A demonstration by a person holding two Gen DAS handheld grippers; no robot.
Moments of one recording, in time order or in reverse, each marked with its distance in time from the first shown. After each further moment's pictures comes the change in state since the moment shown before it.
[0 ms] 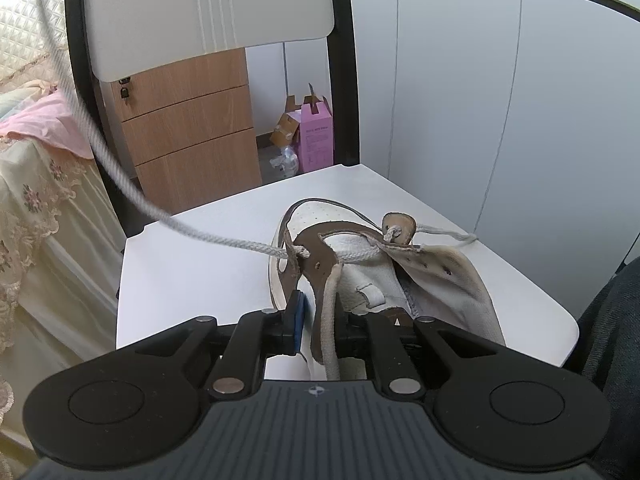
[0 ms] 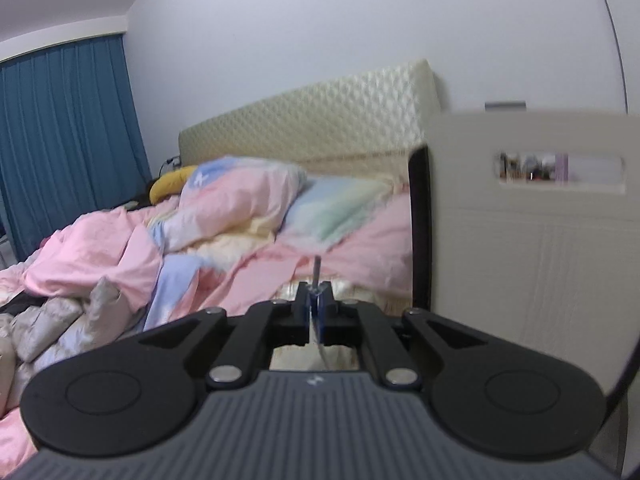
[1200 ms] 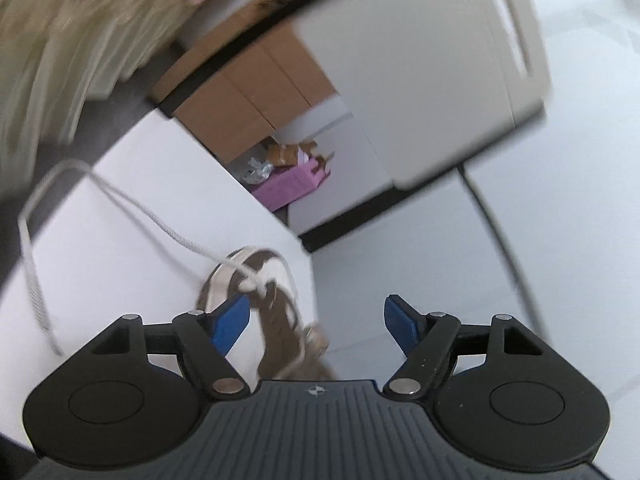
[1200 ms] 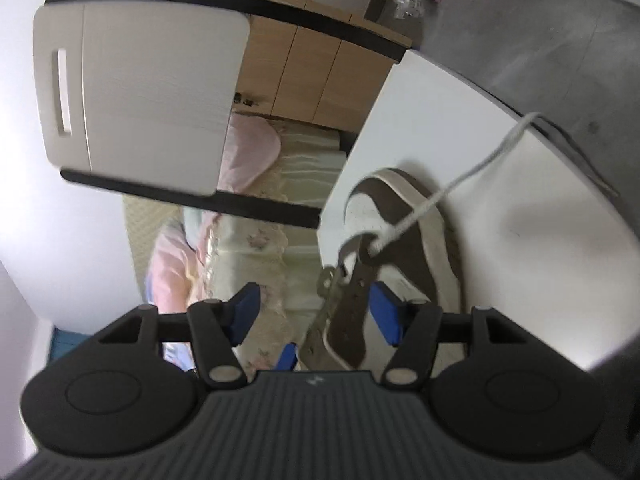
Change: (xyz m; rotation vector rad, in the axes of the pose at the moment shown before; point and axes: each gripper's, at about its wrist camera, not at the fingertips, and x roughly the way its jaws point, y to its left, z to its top) left arm -0.030 0.109 -0.033 -1.132 -0.154 -0.422; right arm -0.101 -0.186 -0.354 1.238 0.012 -0.024
